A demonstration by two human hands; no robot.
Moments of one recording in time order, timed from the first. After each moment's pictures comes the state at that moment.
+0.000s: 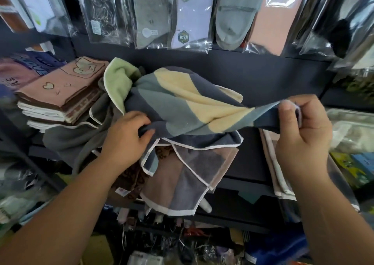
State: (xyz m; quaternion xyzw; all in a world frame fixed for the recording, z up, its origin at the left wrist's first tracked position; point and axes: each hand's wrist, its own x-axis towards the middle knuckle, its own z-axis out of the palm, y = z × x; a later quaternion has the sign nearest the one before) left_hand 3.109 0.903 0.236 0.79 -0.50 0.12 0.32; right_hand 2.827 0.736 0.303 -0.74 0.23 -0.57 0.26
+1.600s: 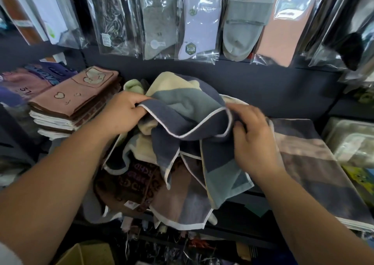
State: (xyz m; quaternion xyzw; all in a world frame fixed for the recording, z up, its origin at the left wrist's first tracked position) left_hand 3.165 0.879 0.302 0.76 -0.52 -0.01 0.39; right_hand 2.894 0.728 0.285 -0.84 0.24 -0.42 0.24
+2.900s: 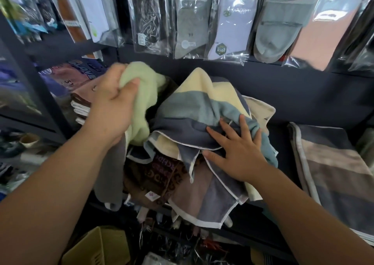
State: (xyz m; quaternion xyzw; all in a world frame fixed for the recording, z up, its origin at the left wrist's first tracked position) left_hand 3.124 0.946 0.333 0.69 -0.32 0.07 0.65; right_hand 2.939 0.741 0.245 -0.97 0.25 -0.04 0.01
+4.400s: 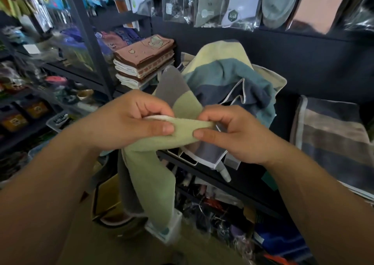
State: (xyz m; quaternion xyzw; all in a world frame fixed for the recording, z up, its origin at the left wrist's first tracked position) left_hand 2.931 1.049 0.340 0.70 -0.51 -0.20 0.46; right_hand 2.813 0.829 0.311 -0.86 -0.15 -0.10 0.48
